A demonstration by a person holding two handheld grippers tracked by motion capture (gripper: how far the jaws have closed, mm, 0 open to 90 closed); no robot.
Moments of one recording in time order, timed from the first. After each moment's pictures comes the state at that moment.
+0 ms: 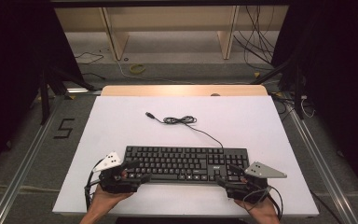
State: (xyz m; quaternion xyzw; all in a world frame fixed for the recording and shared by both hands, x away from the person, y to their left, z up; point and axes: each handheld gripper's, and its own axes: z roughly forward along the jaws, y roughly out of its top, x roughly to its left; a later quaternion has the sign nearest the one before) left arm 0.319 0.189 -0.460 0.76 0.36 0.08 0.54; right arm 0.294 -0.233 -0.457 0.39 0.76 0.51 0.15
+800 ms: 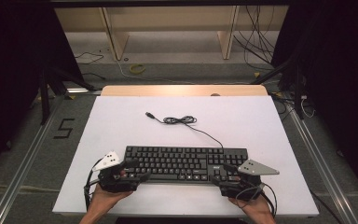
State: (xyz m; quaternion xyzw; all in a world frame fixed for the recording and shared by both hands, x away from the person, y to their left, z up) left arm 0.320 0.192 -0.460 0.75 0.37 0.08 0.54; right arm 0.300 -0.217 -0.455 0.38 0.76 0.50 0.14
